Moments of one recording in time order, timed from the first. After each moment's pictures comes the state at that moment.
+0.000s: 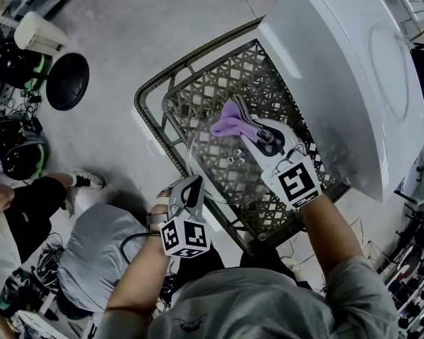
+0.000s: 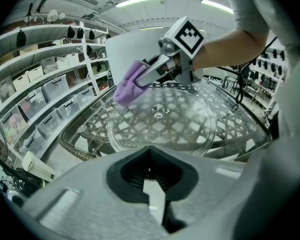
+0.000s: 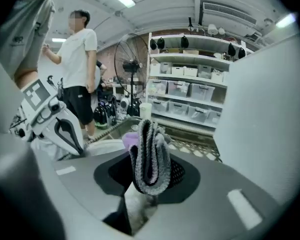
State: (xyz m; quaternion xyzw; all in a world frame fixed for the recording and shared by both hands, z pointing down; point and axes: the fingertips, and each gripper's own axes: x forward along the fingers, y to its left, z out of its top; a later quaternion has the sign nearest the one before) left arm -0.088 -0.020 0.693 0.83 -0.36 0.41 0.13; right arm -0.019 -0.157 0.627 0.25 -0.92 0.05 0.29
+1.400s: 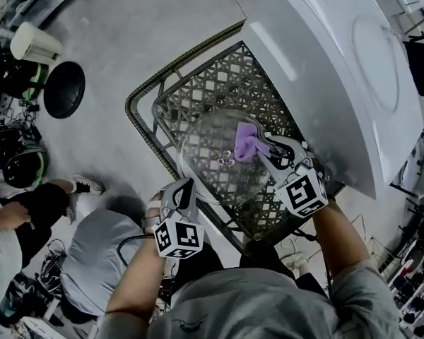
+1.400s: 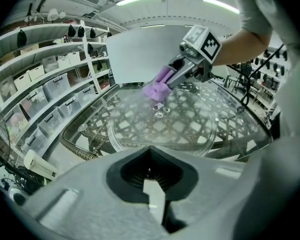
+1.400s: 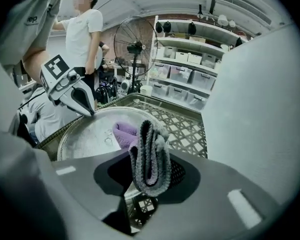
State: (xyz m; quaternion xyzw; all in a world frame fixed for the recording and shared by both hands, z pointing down) left arm -0.089 -0.021 0.693 0.82 -0.36 0.42 0.13; right arm 0.060 -0.122 0.657 0.25 -0.88 0.04 0.40
